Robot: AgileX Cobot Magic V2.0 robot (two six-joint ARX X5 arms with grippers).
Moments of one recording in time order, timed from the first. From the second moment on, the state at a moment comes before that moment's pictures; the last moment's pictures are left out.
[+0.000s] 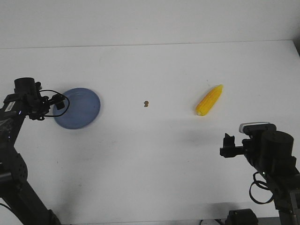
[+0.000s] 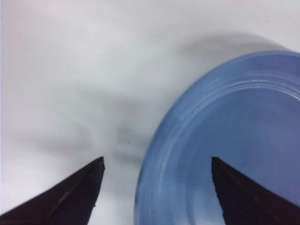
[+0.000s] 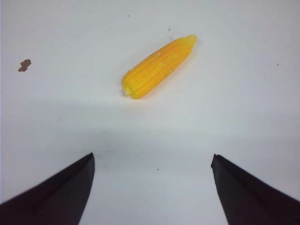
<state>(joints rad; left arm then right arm) 0.23 1.94 1.53 -0.55 0.18 -0.14 0.04 0.77 1.06 -0.95 -0.05 0.05</state>
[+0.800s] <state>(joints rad) 0.22 1.99 1.54 -0.58 0.28 -0.15 0.04 0.77 1.06 -0.95 -0.05 0.05</state>
